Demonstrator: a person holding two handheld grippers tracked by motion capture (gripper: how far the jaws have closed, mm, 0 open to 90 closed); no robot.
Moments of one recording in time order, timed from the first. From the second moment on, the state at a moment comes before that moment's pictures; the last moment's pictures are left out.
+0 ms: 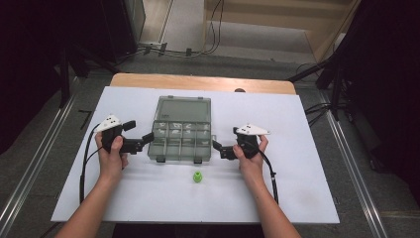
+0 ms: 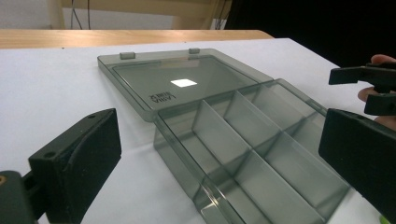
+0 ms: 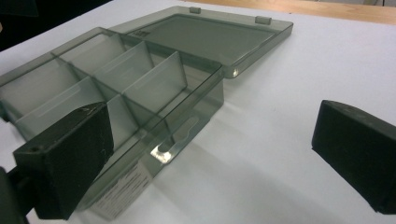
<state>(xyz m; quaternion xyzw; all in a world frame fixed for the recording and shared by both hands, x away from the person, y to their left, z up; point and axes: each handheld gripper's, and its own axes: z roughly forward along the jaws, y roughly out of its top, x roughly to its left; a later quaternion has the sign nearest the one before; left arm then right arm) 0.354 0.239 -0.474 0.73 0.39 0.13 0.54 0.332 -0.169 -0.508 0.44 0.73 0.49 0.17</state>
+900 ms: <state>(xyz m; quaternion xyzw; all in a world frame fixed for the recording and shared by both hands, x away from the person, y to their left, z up) 0.287 0.271 -0.473 0.73 0.38 0.16 0.55 0.279 -0.186 -0.502 0.44 0.73 0.50 0.17</state>
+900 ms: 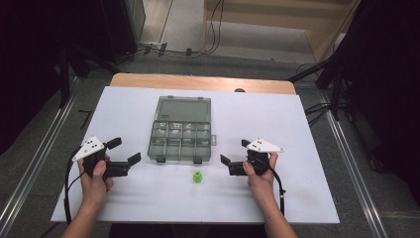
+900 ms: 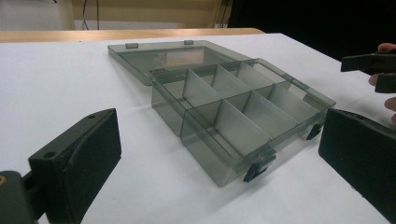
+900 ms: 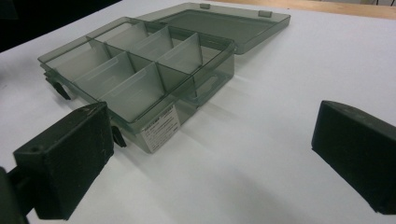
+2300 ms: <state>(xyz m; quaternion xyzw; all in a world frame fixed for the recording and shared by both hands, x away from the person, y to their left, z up) 0.236 0.322 -0.484 0.72 0.39 0.19 0.55 0.261 -0.158 -0.480 0.39 0.76 0.50 0.15</state>
